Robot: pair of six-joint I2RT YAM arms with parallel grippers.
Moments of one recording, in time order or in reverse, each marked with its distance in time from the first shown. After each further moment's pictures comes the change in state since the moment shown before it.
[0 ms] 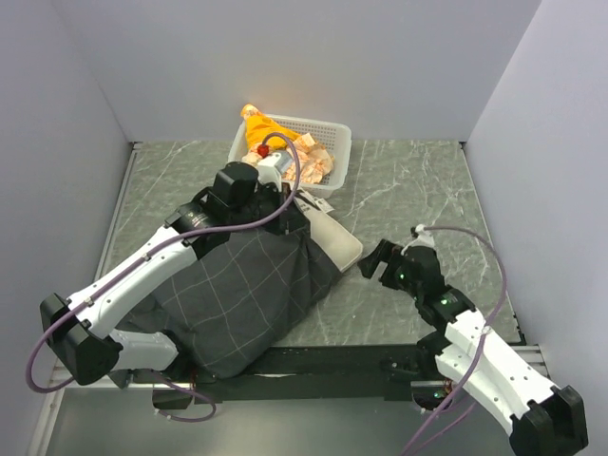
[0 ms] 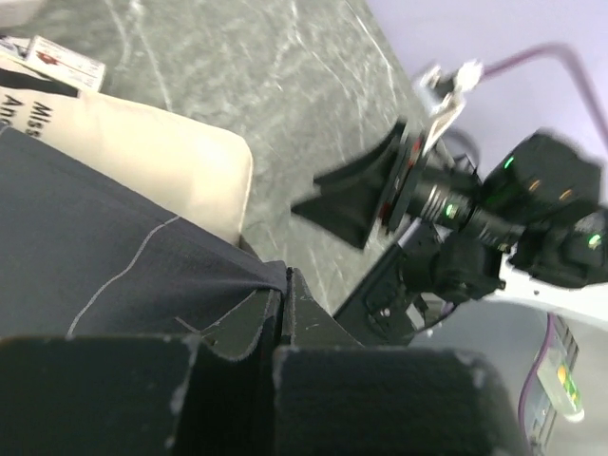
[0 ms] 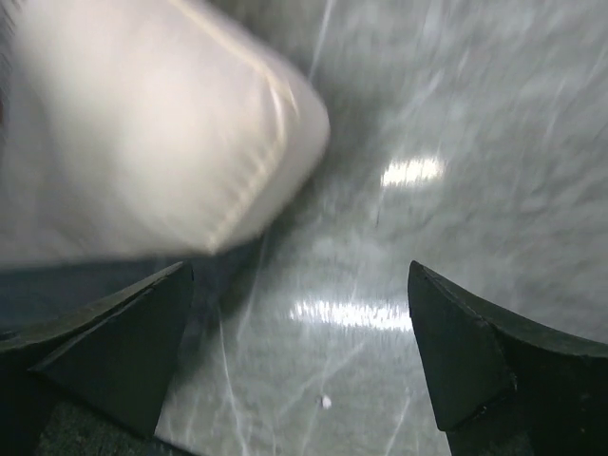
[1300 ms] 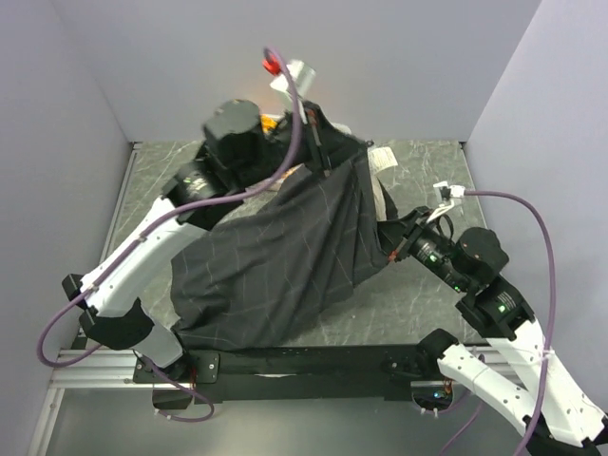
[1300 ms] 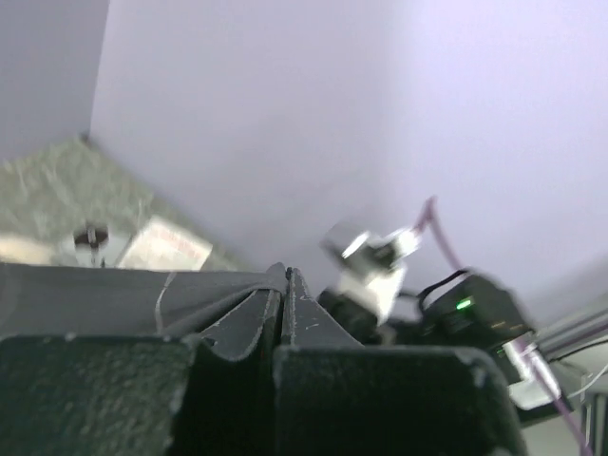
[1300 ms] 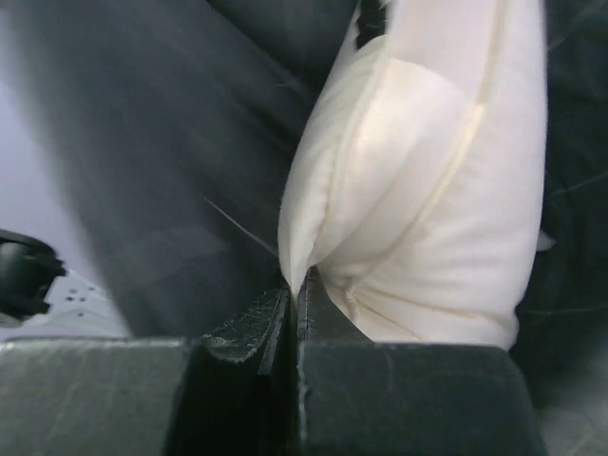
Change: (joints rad) left arm -0.203 0.273 0.743 0.035 -0.130 -0.018; right arm 0.159 -0.065 0.608 -0.103 -0.170 -0.068
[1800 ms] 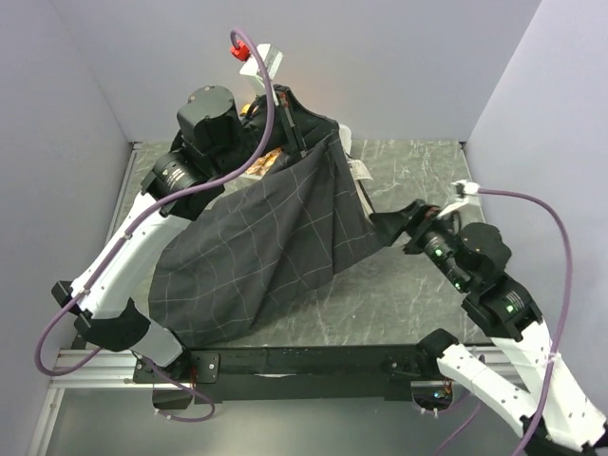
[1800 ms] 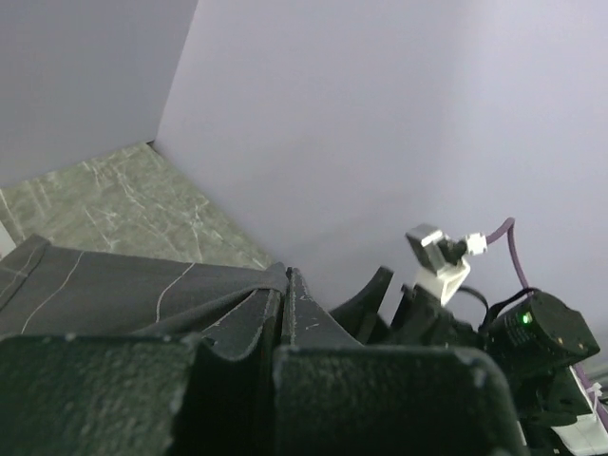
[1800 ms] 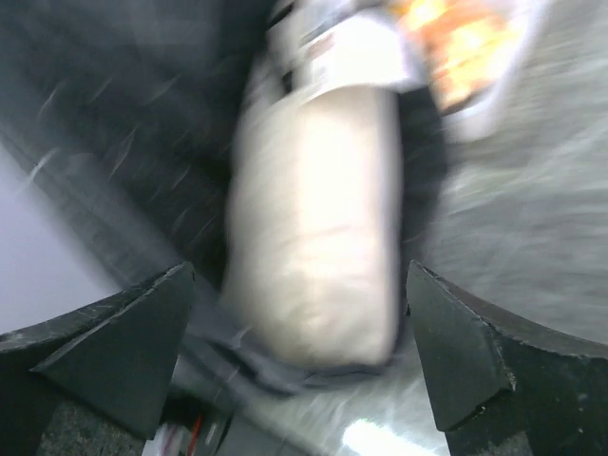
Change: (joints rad) left arm 0.122 -0.030 0.042 -0.045 0.006 0.003; right arm -0.018 0.027 0.068 -0.156 0.220 -0.020
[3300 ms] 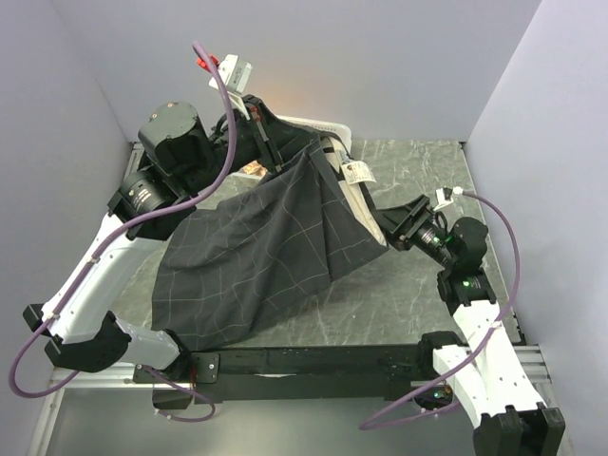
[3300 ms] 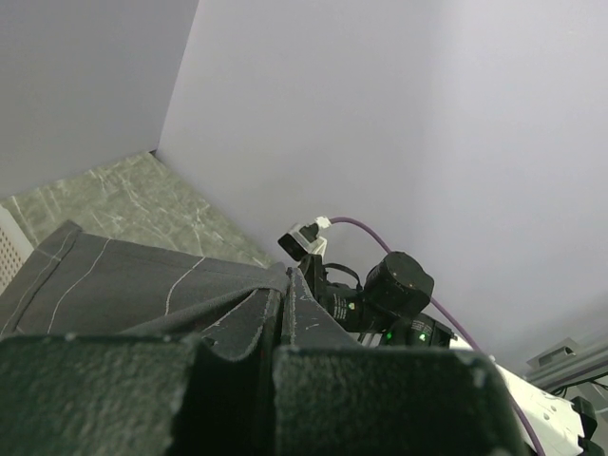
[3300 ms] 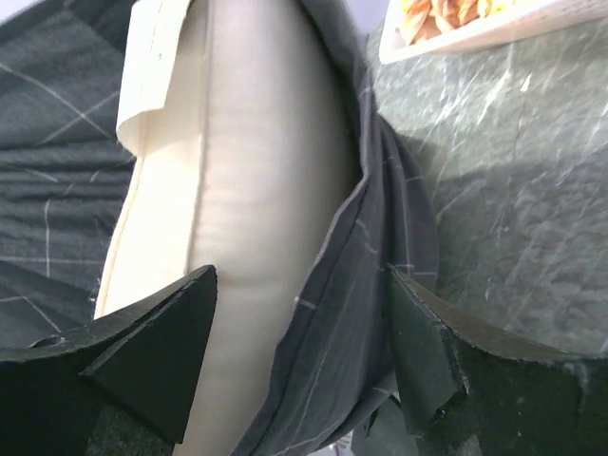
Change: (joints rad) left arm 0.003 -0.156 -0.120 -0.002 0.000 0.025; right arm -0.514 0.079 -0.430 0.595 -0.732 0.517
